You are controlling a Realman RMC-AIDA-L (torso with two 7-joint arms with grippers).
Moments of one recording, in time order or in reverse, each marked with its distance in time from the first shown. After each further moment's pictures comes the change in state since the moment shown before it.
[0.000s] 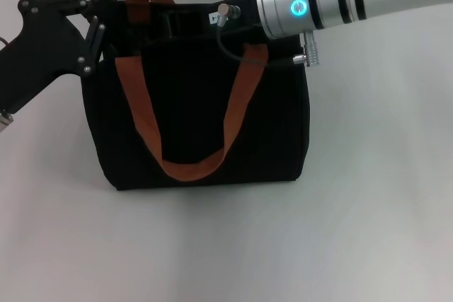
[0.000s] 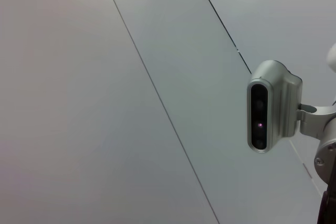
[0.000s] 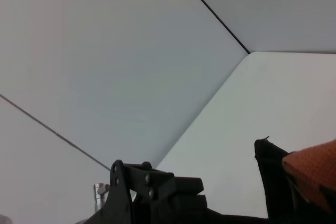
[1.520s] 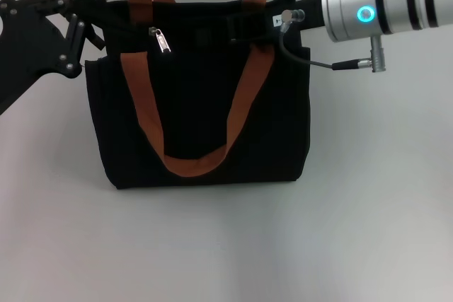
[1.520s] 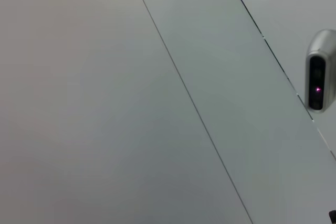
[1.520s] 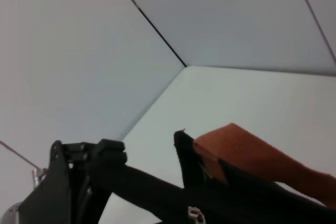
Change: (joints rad) left arm 0.025 0.002 -0.024 -0.002 -0.028 -0.022 0.012; right arm -0.293 -0.008 -0.030 -0.479 -0.234 -0.015 0.227
